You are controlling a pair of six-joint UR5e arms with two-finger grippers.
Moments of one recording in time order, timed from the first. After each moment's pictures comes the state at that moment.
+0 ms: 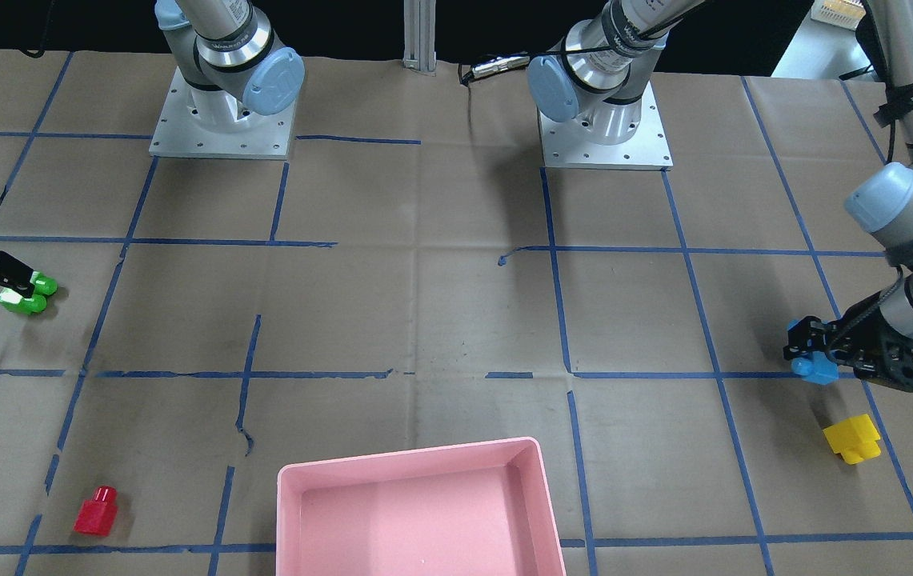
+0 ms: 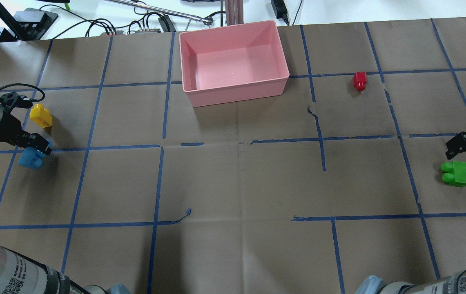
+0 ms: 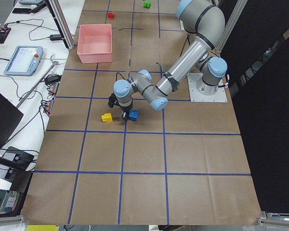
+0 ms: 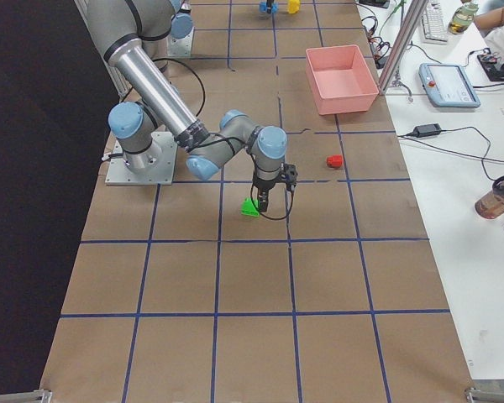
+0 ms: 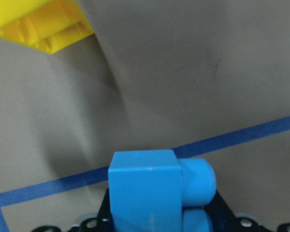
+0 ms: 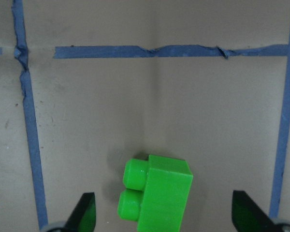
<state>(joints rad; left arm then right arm) -0.93 -2.02 -1.71 -1.10 1.53 0.85 0.87 -1.32 1.99 -2.18 -1.62 -0.64</state>
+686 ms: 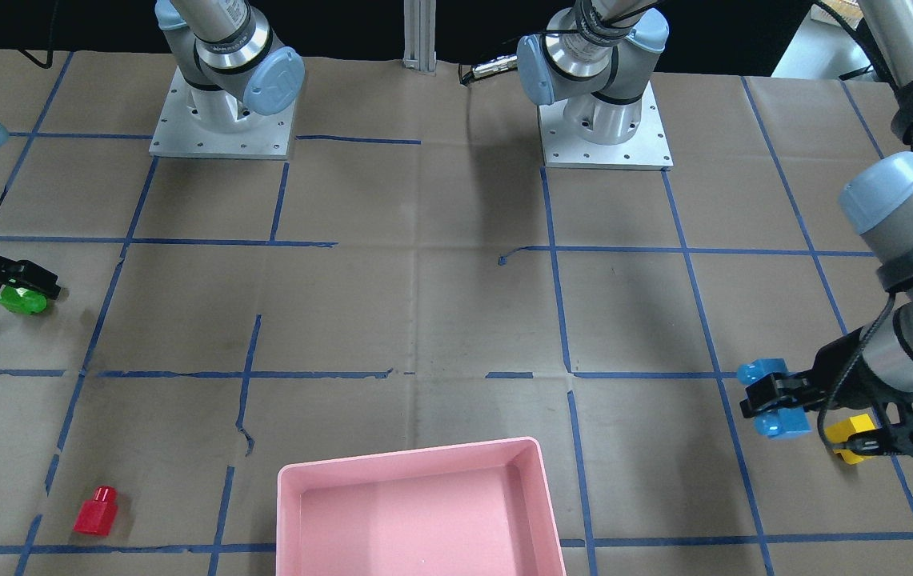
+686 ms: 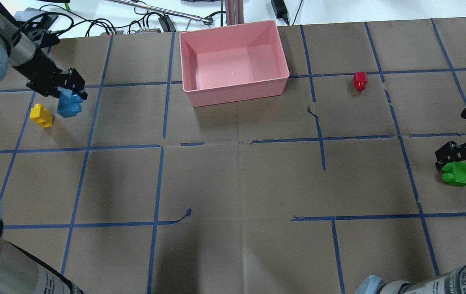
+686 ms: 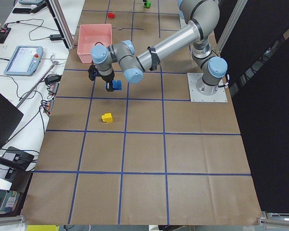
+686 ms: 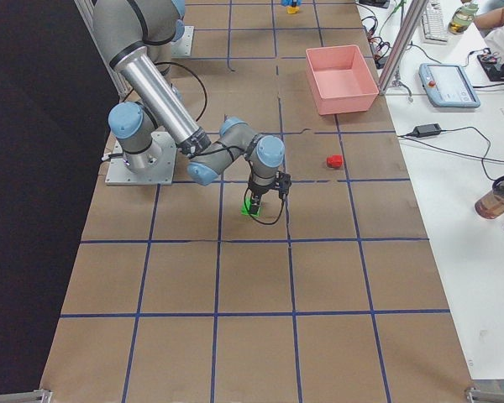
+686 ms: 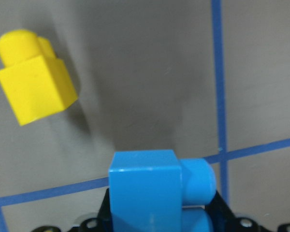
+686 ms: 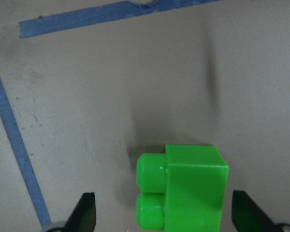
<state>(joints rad) -1.24 -2.04 -1.43 -1.30 1.42 0.27 0.87 -1.28 2.03 -2.19 -1.64 -0.52</state>
